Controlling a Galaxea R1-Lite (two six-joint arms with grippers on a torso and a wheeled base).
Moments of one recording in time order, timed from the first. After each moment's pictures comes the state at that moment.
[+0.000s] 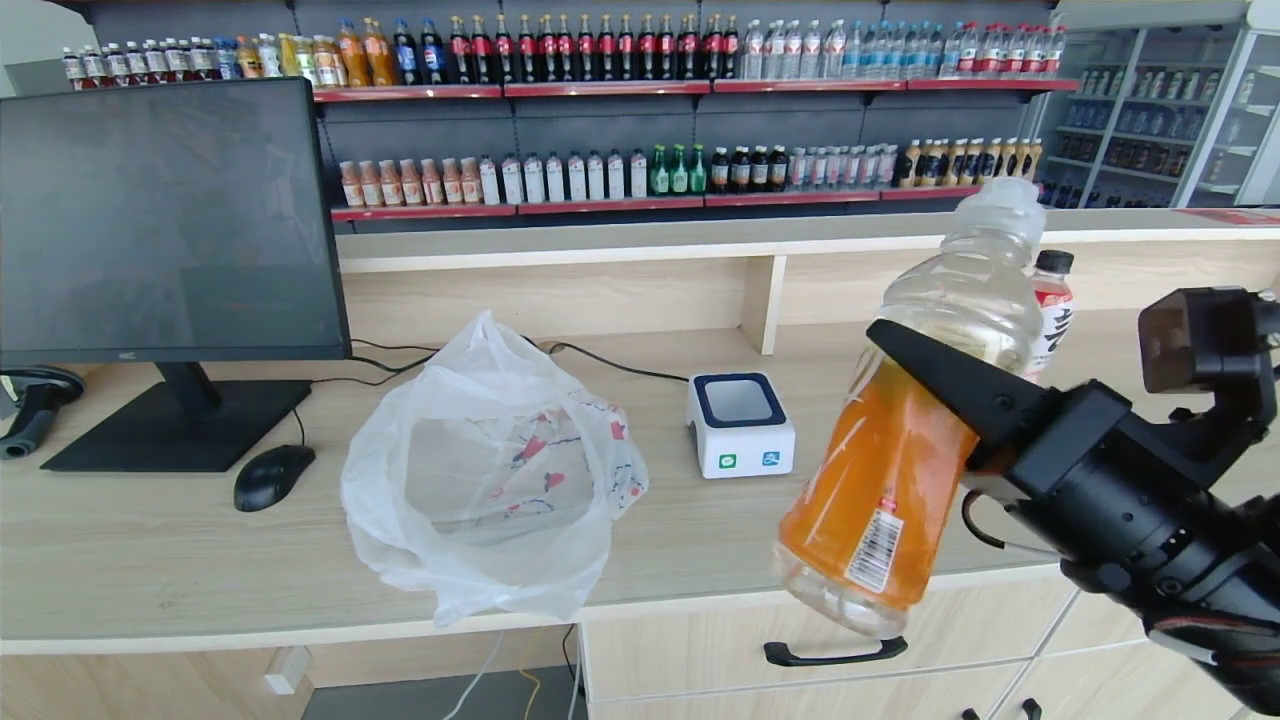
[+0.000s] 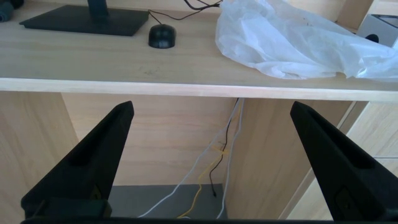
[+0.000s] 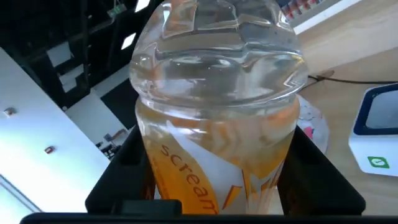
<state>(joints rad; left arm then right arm) 0.00 0.00 0.00 0.00 0.00 -0.01 0.63 1.55 -0.35 -1.57 0.12 0.76</state>
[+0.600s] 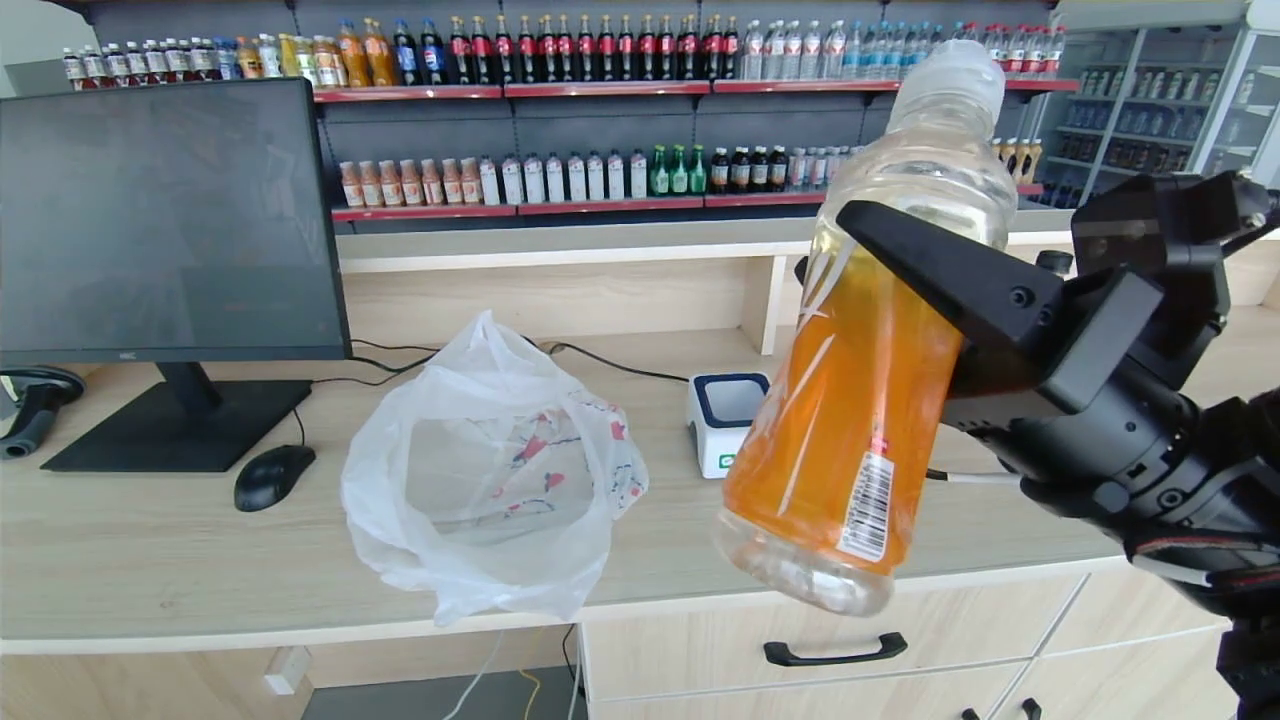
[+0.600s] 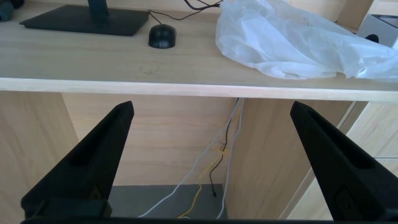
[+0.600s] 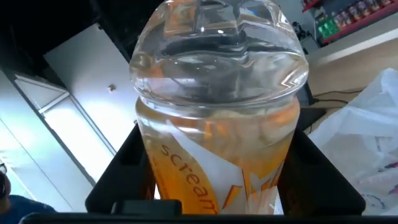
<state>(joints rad) 0.00 0.00 0.00 0.00 0.00 -0.01 0.68 1.60 -0.58 -1.57 0.35 0.93</state>
